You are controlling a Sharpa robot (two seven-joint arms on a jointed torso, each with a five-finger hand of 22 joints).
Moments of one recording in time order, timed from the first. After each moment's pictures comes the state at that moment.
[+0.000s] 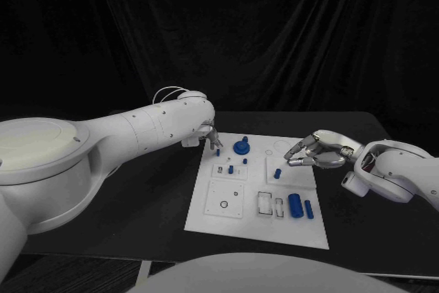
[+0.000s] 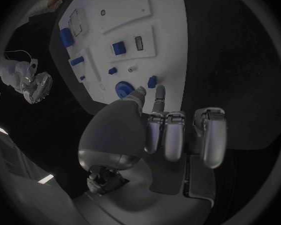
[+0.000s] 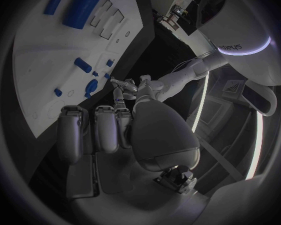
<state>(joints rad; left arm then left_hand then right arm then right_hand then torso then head) 1.28 -0.26 -0.21 0.79 -0.99 0.28 -0.59 1.26 -0.03 0.10 0.23 0.15 1.04 0.08 0.12 0.40 1.47 -0.01 1.57 1.31 1.47 -0.07 1.57 1.31 0.01 1.47 0.04 1.49 1.31 1.18 -0.99 -0.21 1.49 -0.89 -0.07 0.30 1.36 0.11 -0.26 0.25 0.12 0.95 0.09 0.14 0.17 1.46 -0.01 1.41 1.51 1.47 -0.07 1.39 1.25 0.02 1.47 0.03 1.46 1.31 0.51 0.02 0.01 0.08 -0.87</state>
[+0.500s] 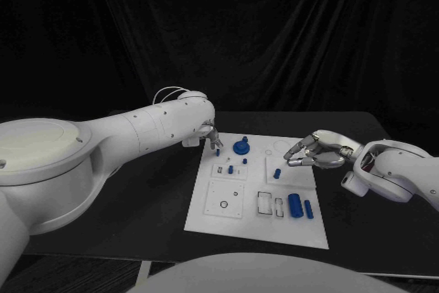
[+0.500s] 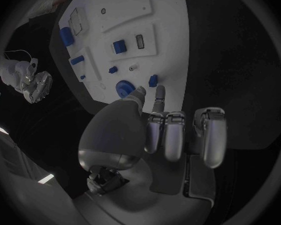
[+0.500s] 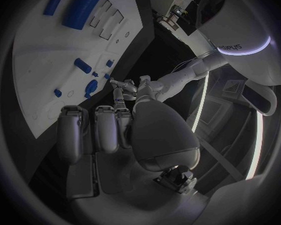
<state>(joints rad) 1.27 -0.25 -0.21 0.77 -0.99 0.28 -0.58 1.26 -0.03 0.10 0.23 0.15 1.04 0.08 0.12 0.40 1.47 -0.01 1.57 1.31 1.47 -0.07 1.57 1.31 0.01 1.47 0.04 1.48 1.31 1.18 -0.99 -0.21 1.49 -0.89 -0.07 0.30 1.36 0.11 -0.26 0.25 0.12 0.95 0.09 0.14 0.17 1.46 -0.01 1.41 1.51 1.47 -0.07 1.39 1.25 0.02 1.47 0.03 1.46 1.31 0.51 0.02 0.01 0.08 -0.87</state>
